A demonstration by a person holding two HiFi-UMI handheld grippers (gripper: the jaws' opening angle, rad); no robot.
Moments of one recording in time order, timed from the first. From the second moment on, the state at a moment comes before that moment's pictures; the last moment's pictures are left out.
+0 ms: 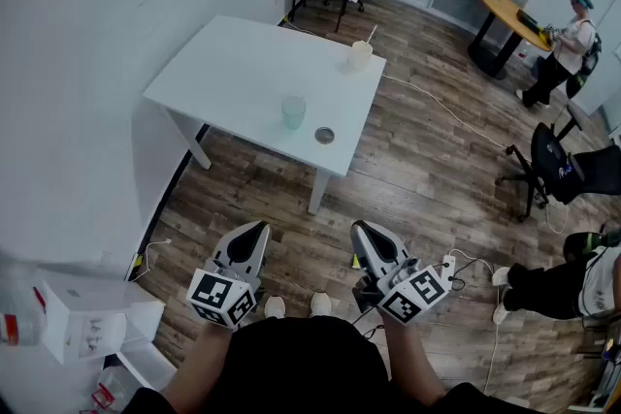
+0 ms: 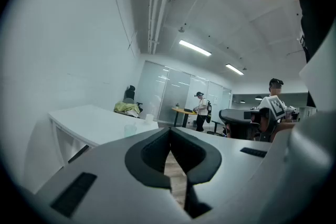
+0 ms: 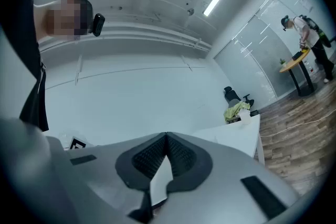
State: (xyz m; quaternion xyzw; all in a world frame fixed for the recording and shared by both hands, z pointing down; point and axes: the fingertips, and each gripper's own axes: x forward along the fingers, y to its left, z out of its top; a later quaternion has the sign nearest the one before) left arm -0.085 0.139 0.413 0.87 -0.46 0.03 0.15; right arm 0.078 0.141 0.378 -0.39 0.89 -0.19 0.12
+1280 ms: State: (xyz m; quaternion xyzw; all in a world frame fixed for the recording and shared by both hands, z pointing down) left arm -0.012 0.167 0.428 0.85 -0.50 0.04 0.15; right arm 0.147 0.148 0.403 -0.34 0.90 -0.23 0.13
